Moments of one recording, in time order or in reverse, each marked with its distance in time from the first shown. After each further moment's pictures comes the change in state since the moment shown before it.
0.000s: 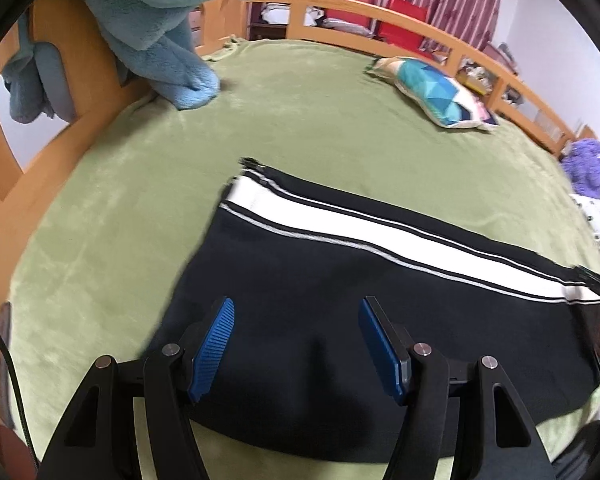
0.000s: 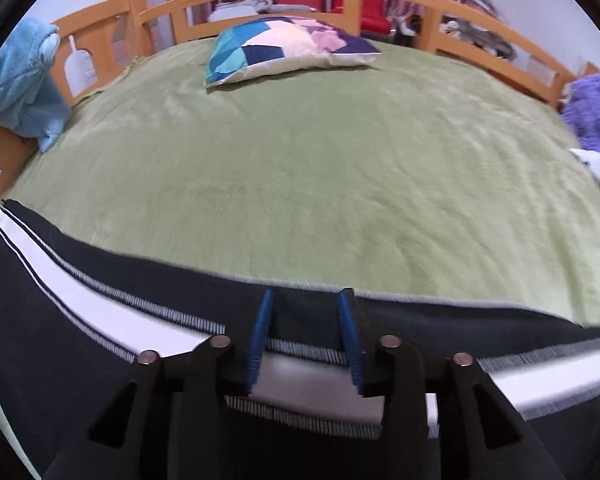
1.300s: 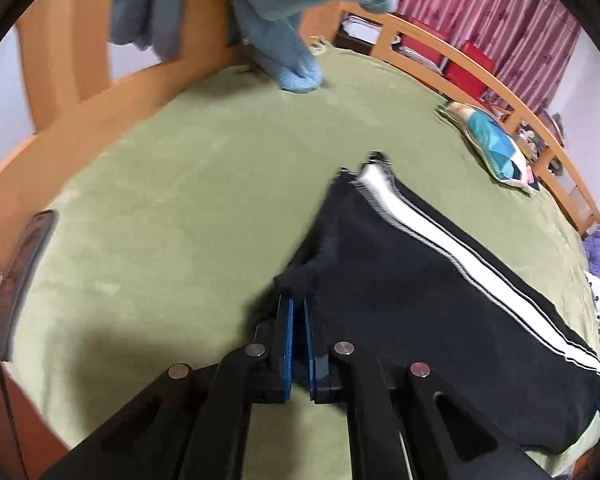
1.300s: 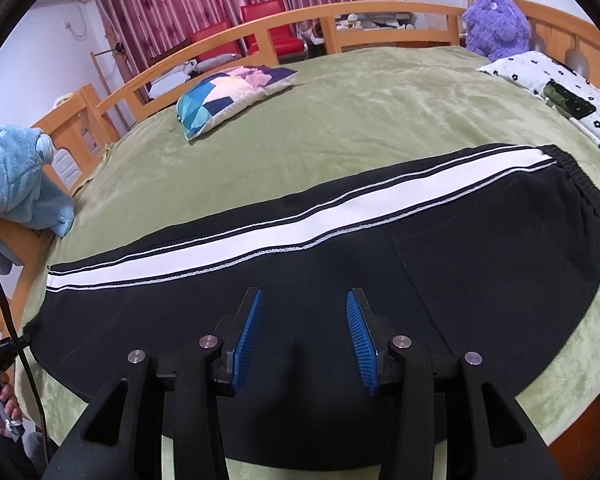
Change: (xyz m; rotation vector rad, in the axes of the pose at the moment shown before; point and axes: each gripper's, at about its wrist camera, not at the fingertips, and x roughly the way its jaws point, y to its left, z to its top) left arm -0.017 0.092 -0.045 -0.288 -0.025 0.012; right arm -0.133 0.002 -0.123 0.387 -0.122 0.009
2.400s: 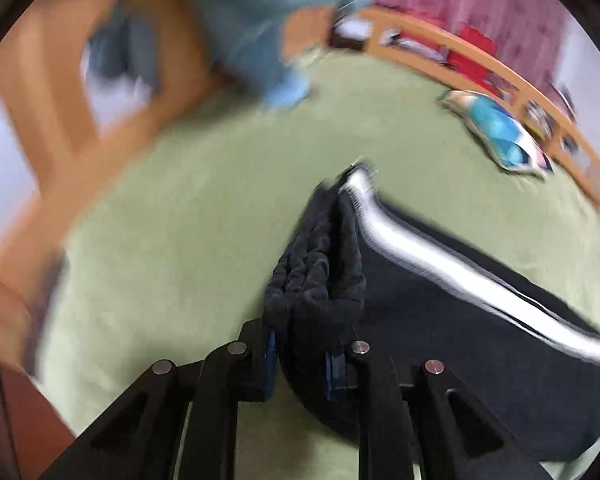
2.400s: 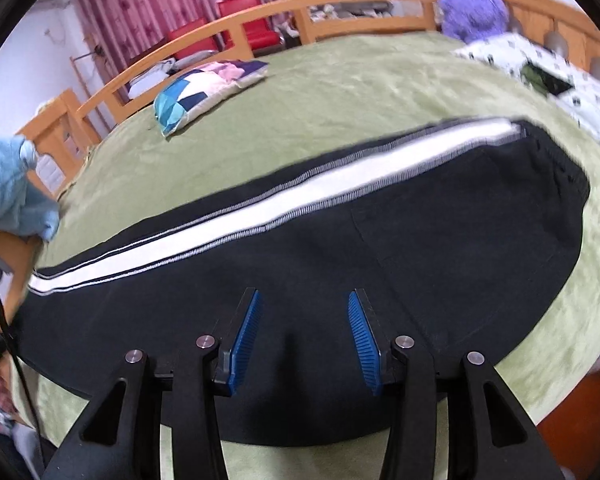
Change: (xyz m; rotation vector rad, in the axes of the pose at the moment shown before) left arm -0.018 -0.097 0.017 0.185 -0.080 0.156; right arm -0.005 -0.023 -0.008 0.029 0.025 -0.055
